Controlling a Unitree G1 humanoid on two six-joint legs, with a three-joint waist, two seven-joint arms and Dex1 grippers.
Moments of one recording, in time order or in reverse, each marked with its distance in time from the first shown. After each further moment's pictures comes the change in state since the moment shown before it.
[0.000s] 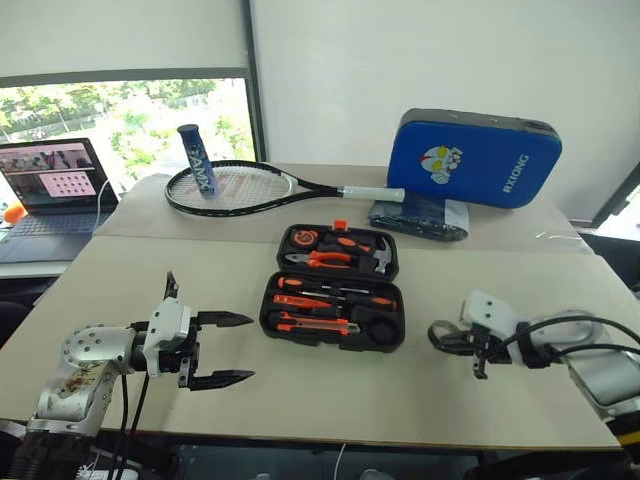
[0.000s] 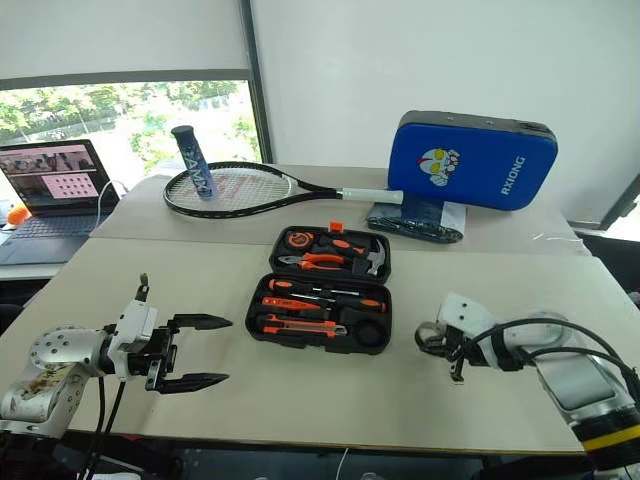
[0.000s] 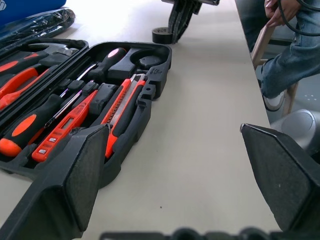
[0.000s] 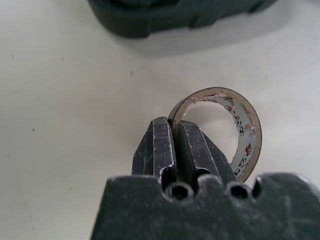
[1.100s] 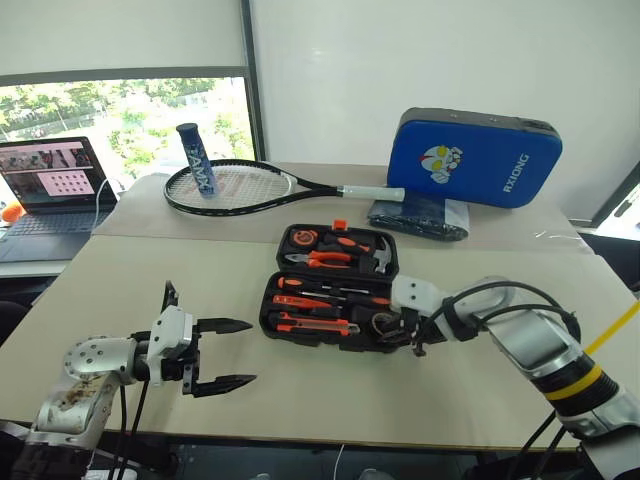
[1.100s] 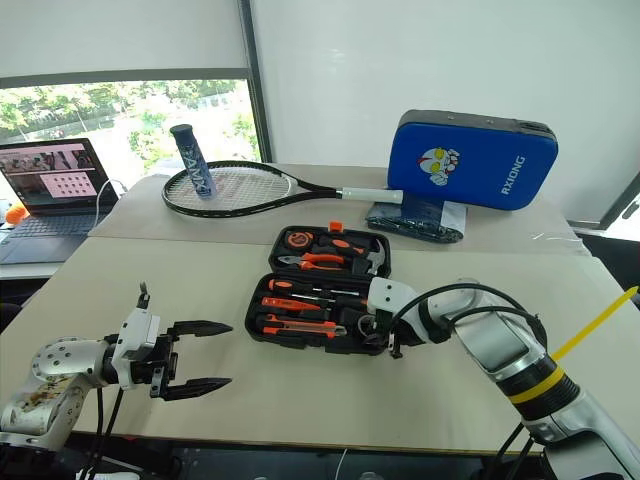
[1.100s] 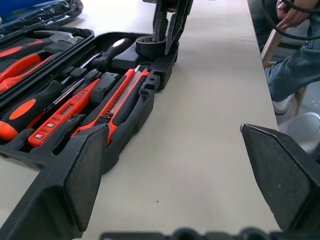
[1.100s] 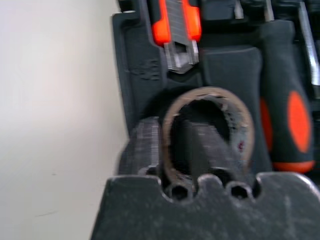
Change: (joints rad) left arm 0.055 -0.007 -0.006 -0.022 0.006 -0.004 0.056; right arm -0.301 0.135 0.296 -0.062 -0.112 0.270 0.036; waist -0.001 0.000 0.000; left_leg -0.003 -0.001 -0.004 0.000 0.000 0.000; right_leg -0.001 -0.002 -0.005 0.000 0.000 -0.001
